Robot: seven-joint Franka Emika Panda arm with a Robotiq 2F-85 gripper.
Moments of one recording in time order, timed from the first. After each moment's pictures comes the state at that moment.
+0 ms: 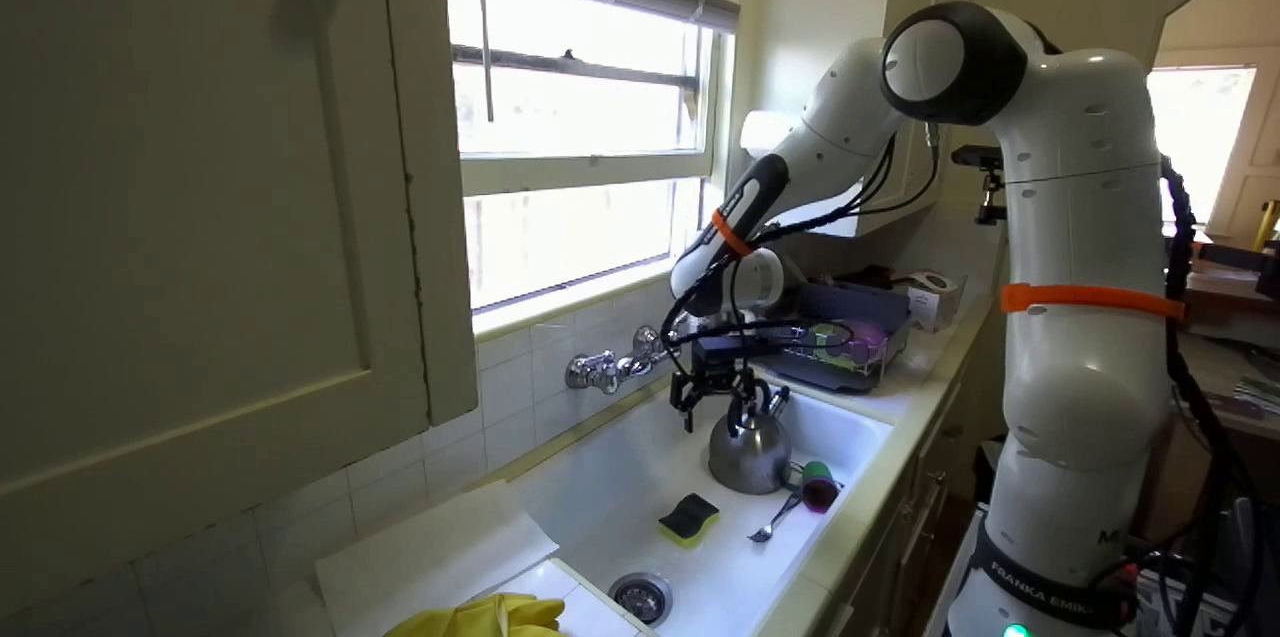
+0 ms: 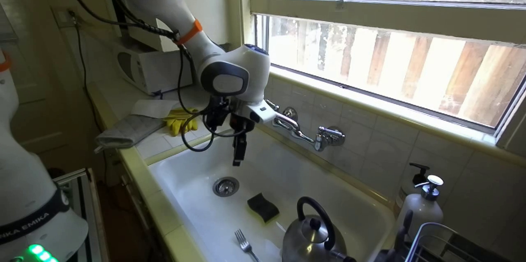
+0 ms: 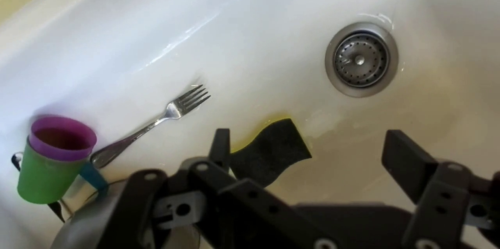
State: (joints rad) arm -0.07 0.22 -0.09 -2.37 0.17 2.43 0.25
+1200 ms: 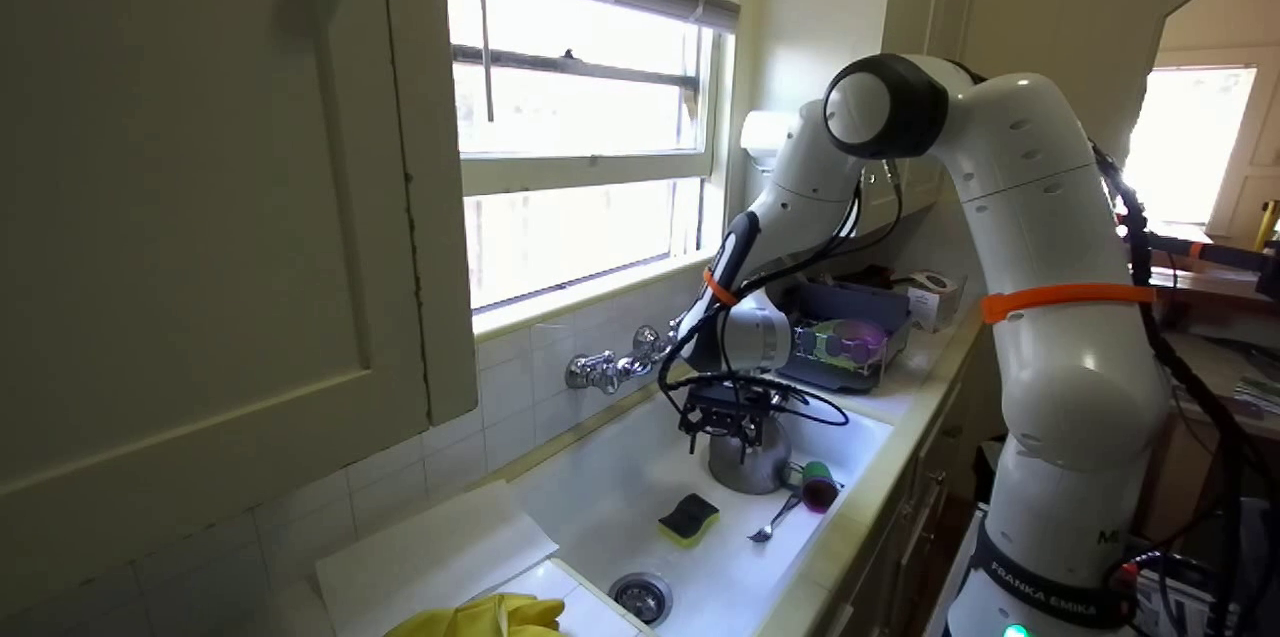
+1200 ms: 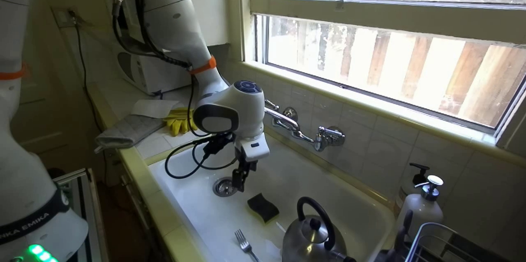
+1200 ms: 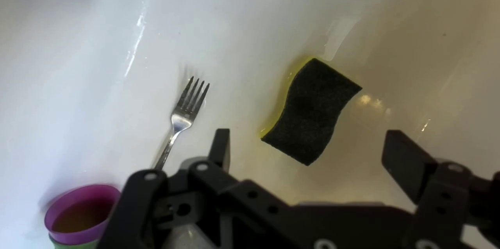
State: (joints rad) arm -0.08 0.43 -0.09 -2.41 0.42 2.84 0.49
